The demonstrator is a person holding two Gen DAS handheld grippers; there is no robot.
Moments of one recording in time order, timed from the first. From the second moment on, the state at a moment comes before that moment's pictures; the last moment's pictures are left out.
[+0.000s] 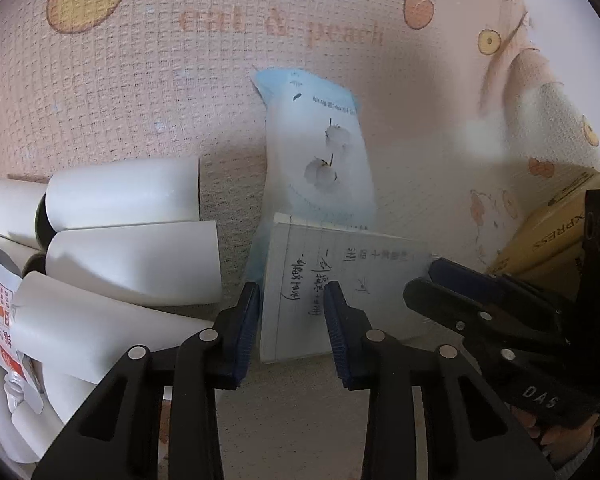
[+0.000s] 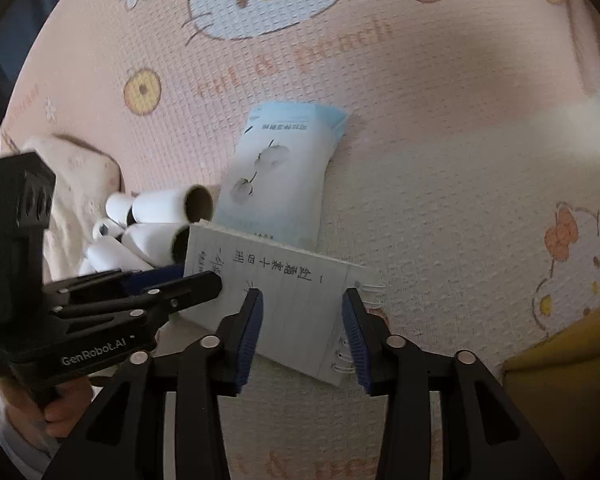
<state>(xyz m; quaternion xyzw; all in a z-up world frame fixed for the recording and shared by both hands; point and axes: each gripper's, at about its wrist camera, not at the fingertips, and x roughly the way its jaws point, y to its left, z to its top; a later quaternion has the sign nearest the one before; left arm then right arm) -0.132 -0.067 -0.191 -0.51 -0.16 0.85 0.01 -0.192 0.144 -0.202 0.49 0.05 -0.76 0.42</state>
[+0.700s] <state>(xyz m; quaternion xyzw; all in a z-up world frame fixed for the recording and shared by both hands) -0.139 -0.069 -0.192 -0.51 -0.13 0.85 0.03 -0.195 0.152 -0.225 0.52 0.05 -0.76 0.38</state>
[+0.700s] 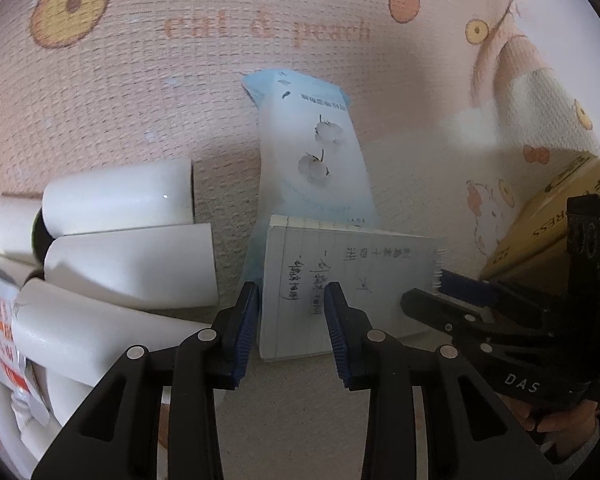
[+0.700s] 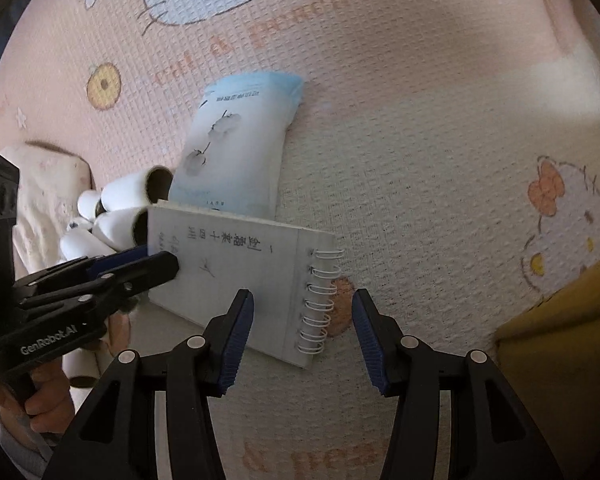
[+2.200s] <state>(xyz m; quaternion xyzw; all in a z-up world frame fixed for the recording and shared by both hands) -0.062 -0.034 -0.025 -0.33 -0.13 0.93 0.07 -0.128 0.197 -0.055 0.33 0.09 -0.85 0.39</state>
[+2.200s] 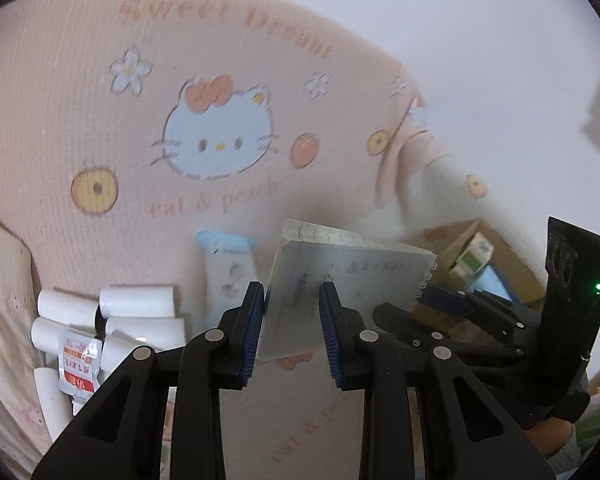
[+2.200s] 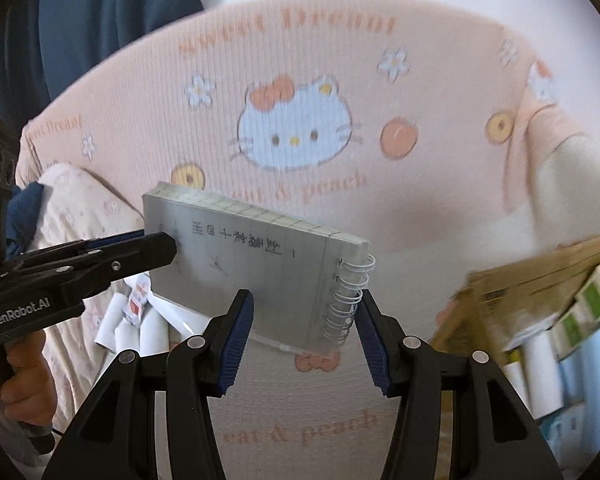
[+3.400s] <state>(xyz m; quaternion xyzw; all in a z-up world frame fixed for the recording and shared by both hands) -0.124 0.192 0.028 -0.31 -0.03 0.92 0.24 -0.154 0.407 -0.001 0.31 0.03 -0.93 0.19</state>
